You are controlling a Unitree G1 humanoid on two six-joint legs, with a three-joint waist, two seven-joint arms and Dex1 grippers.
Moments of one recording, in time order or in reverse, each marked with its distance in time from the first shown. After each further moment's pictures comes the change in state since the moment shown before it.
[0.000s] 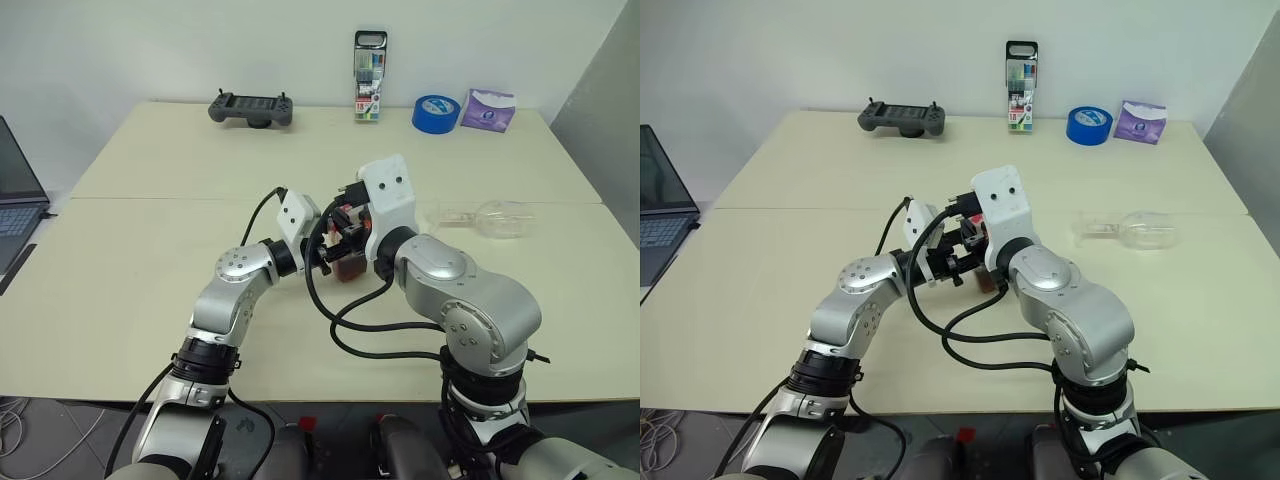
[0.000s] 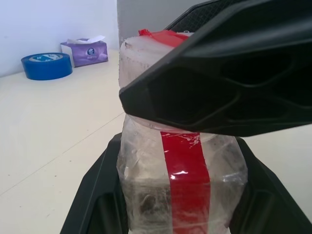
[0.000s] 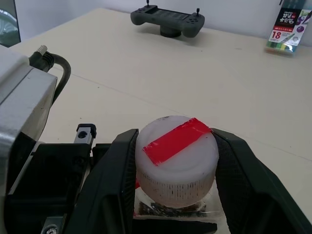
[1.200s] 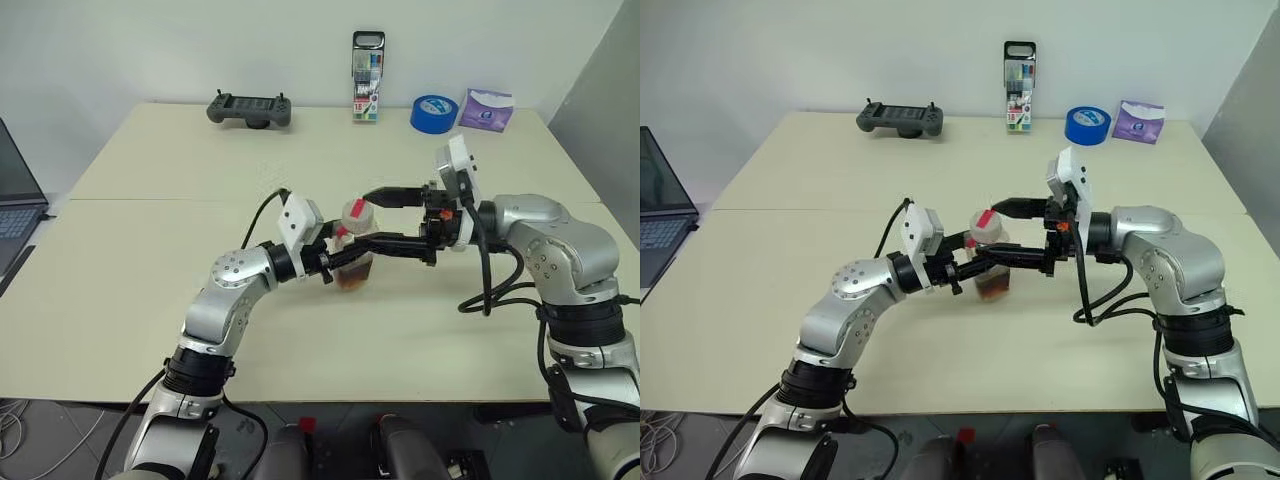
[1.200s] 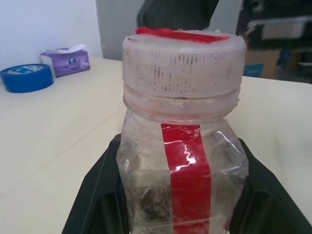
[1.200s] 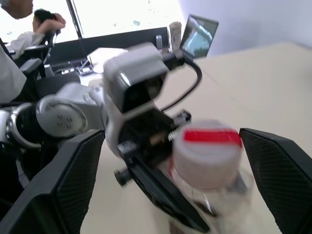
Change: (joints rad) left arm 0.042 0.021 -0.010 -0.103 -0.020 0.054 0.000; right arm -0.070 -0.535 -0.159 0.389 0.411 -0.562 1.075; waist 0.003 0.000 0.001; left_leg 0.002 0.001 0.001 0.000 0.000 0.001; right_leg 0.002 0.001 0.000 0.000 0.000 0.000
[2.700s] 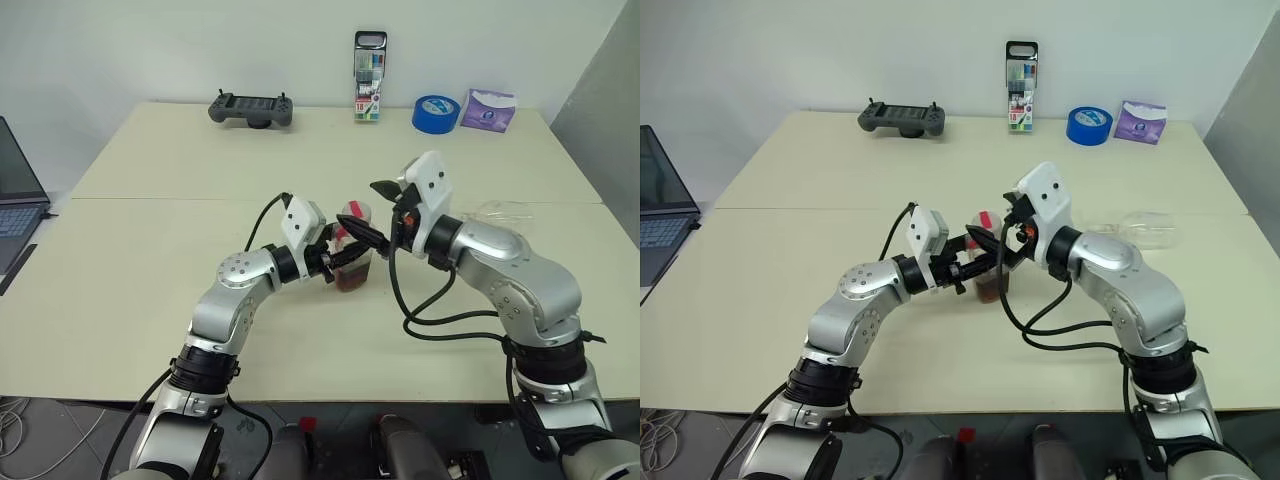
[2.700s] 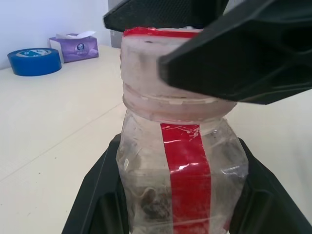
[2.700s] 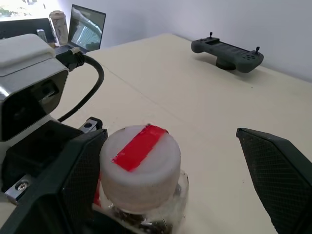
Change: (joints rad) left arm -0.006 -0.019 -0.011 0.026 0.018 -0.001 0.011; right arm 0.143 0.100 0.073 -0.182 -0.180 0.063 -0.550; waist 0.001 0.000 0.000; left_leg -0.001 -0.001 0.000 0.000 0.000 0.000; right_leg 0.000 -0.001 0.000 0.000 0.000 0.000
